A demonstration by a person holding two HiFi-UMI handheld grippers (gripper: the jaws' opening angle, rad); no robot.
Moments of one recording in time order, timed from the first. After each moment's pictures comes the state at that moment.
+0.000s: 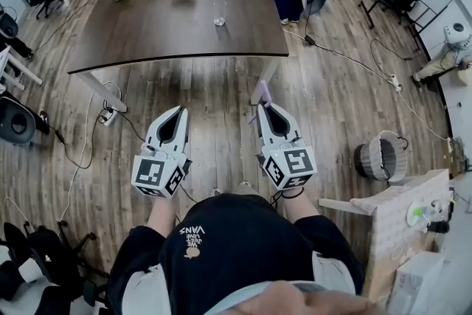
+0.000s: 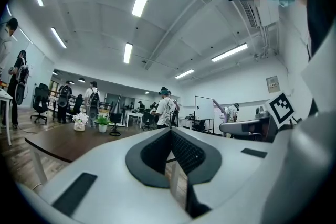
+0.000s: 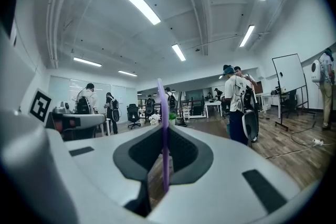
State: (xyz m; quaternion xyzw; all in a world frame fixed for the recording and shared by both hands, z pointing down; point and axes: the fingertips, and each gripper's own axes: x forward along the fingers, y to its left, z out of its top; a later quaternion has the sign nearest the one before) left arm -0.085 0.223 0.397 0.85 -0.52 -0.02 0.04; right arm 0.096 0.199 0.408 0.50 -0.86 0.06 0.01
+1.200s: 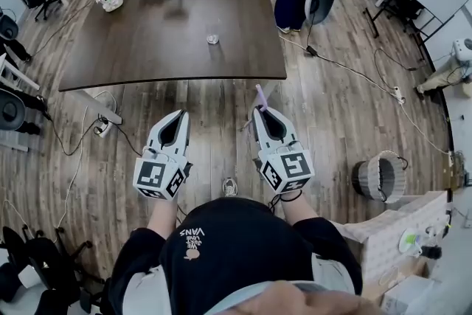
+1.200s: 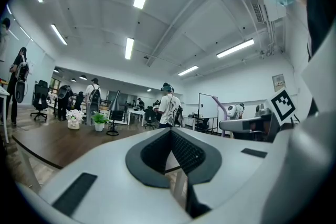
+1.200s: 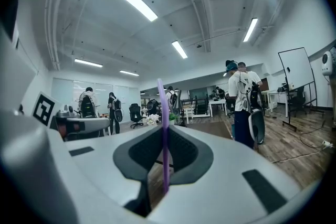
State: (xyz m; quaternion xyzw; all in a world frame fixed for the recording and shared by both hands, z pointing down) left arm -0.040 0.089 0.414 0.84 -0.53 -0.01 0.05; right arm 0.130 0.066 0.417 0.48 -0.88 0.06 0.01
